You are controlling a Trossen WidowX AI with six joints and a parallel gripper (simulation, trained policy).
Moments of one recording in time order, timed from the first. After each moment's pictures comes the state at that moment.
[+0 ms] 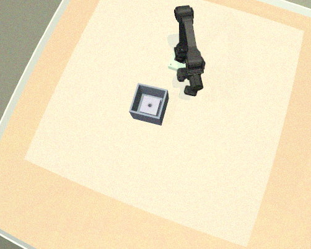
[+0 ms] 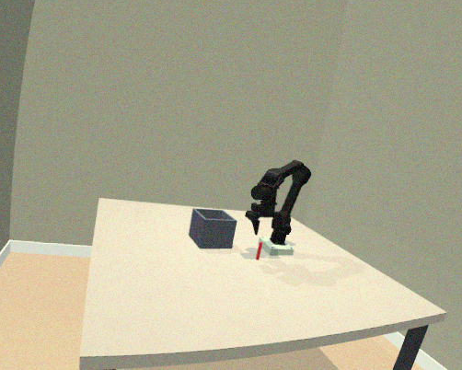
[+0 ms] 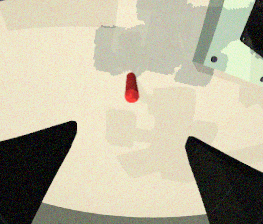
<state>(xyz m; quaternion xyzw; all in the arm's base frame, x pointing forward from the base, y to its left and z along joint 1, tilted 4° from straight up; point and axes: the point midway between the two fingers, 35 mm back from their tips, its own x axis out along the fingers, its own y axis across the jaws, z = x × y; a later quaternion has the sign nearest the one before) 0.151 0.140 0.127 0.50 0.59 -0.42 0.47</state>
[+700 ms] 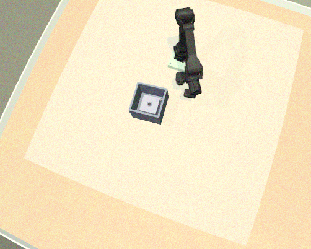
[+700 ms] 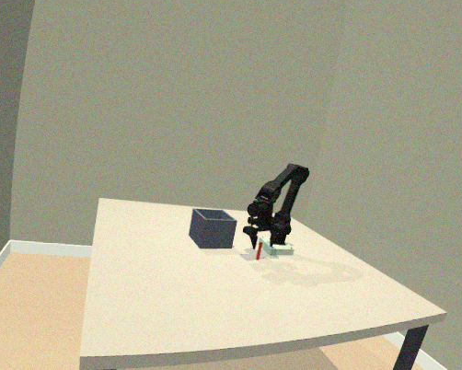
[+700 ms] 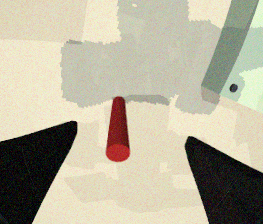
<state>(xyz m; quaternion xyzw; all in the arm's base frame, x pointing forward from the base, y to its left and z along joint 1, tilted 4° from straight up) 0.145 0.134 0.061 0.45 0.61 -0.43 0.50</state>
